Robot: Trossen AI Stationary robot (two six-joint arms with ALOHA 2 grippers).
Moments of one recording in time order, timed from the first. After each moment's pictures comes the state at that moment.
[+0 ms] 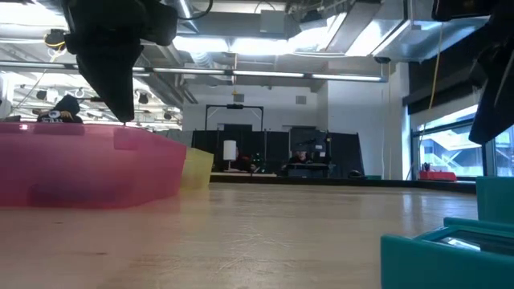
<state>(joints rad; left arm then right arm) -0.42 1.57 1.10 -0.94 -0.37 -1.01 0.78 1.68 1.05 -0.59 0.42 1.22</state>
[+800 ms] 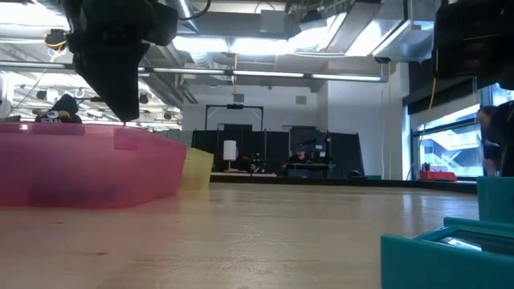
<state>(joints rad) -0.42 1.57 1.10 -0.94 -0.38 -1.09 0.78 1.86 1.05 -0.40 0.36 1.35</state>
